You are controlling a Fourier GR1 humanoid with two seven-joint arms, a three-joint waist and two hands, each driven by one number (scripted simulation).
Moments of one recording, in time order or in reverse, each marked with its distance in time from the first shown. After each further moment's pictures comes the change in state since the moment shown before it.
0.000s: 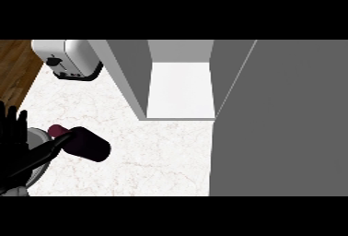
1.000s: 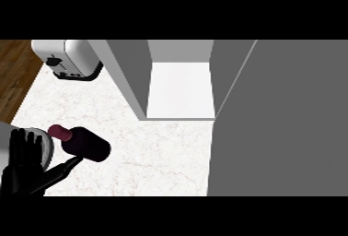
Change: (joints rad) left arm 0.105 -0.017 0.056 0.297 0.082 -0.166 -0.290; right arm 0.032 0.045 0.087 -0.023 0.071 -0.007 -0.012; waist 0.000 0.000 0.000
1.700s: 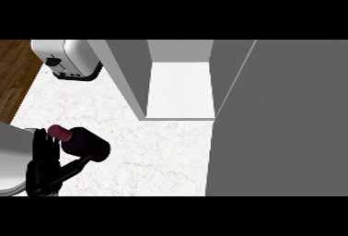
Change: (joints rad) left arm -0.105 0.017 0.020 0.314 0.049 -0.061 -0.162; right arm -0.021 -0.008 -0.014 0.017 0.000 -0.006 -0.003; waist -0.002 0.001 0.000
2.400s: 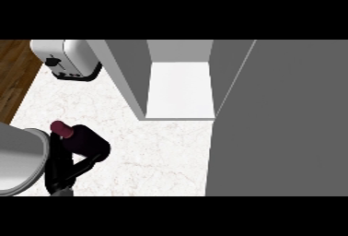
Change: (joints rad) left arm -0.161 0.036 0.048 0.422 0.037 -0.077 -0.231; right arm -0.015 -0.006 -0.003 -0.018 0.007 -0.008 0.038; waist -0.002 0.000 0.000
